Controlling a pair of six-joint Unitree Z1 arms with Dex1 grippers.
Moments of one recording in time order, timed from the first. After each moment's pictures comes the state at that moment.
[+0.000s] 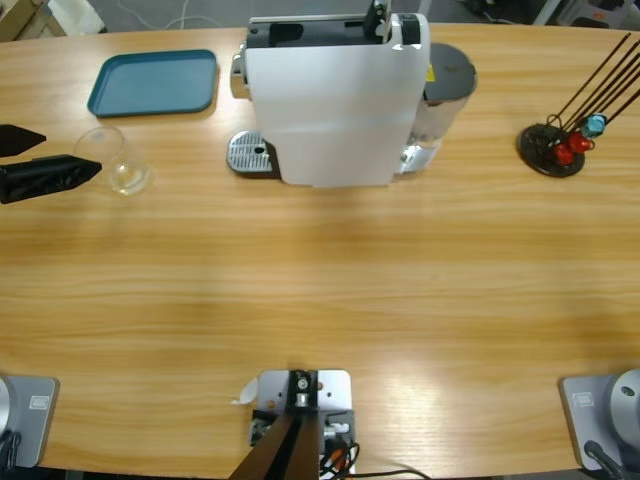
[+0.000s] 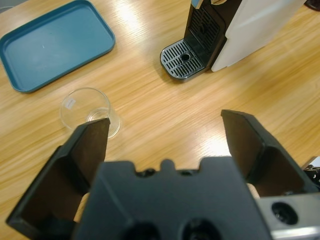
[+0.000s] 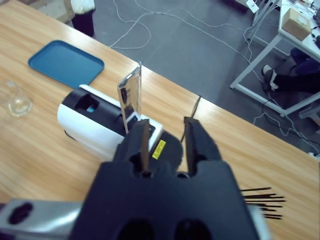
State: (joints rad) arm 0 -0.71 1.08 -0.72 0.31 0.12 -0.16; arm 1 0.99 1.45 -1.56 0.70 -0.56 0.11
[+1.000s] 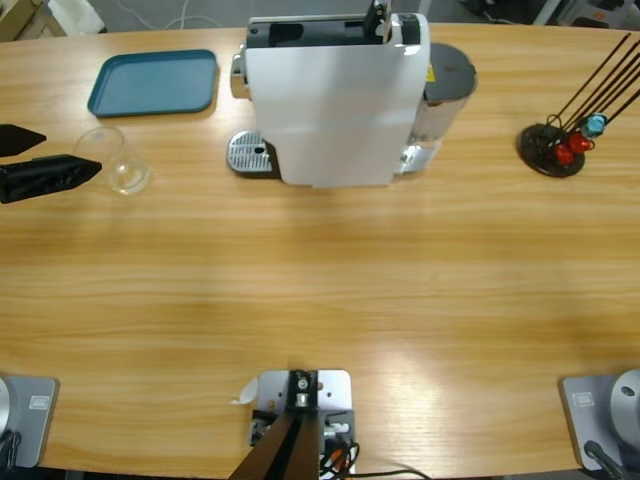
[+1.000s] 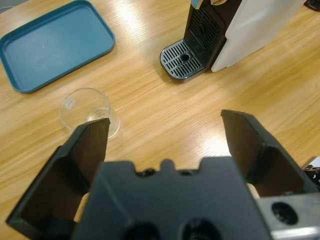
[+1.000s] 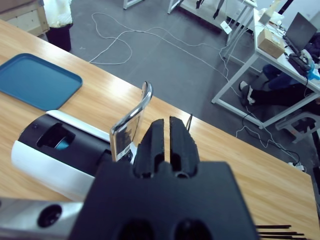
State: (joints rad) arm 0 -0.71 1.08 -0.72 0.31 0.12 -0.16; arm 1 0.96 1.60 -1.37 0.27 -0.67 -0.02
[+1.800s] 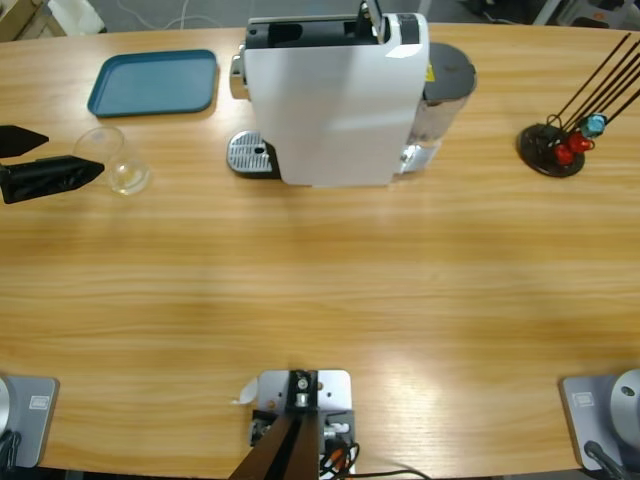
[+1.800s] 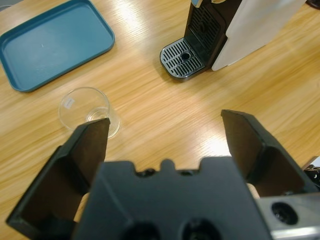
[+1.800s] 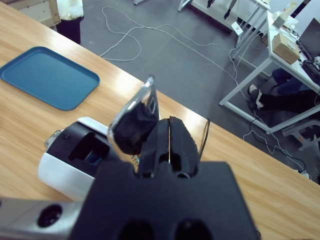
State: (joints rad) arm 0 -0.71 1.09 -0.72 0.31 0.12 -0.16; arm 1 1.02 1.75 -1.48 0.26 -0.67 -0.01
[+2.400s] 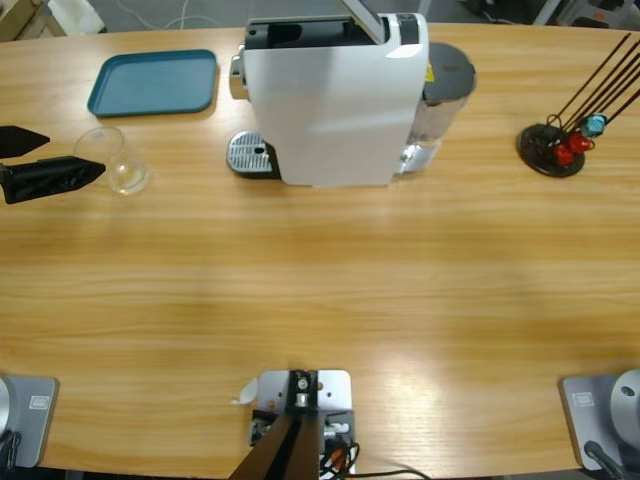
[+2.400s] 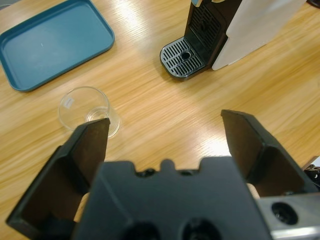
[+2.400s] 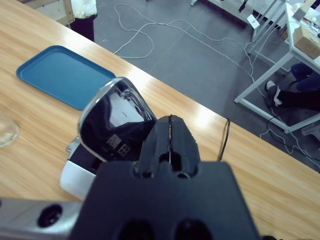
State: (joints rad) arm 0 -0.71 1.09 -0.72 0.31 0.12 -0.16; arm 1 1.02 1.82 -1.52 0.26 -0.61 0.04
